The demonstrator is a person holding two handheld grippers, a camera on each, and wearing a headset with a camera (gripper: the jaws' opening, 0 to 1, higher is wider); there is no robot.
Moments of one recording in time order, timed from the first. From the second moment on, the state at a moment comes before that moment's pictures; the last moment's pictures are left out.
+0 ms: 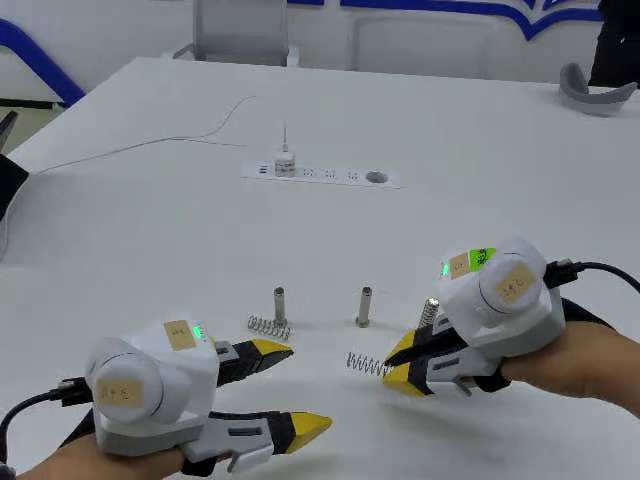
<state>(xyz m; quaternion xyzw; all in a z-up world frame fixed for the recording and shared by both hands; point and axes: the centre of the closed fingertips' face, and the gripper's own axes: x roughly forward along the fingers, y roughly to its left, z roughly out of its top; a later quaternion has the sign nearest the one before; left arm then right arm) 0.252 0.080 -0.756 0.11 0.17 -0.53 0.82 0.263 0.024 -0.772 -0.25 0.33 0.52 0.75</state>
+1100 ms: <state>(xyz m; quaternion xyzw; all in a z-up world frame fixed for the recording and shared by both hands) 0.222 0.059 -0.757 0.14 0.16 -0.59 0.78 0.216 0.045 -0.764 -0.29 0.34 0.60 0.66</state>
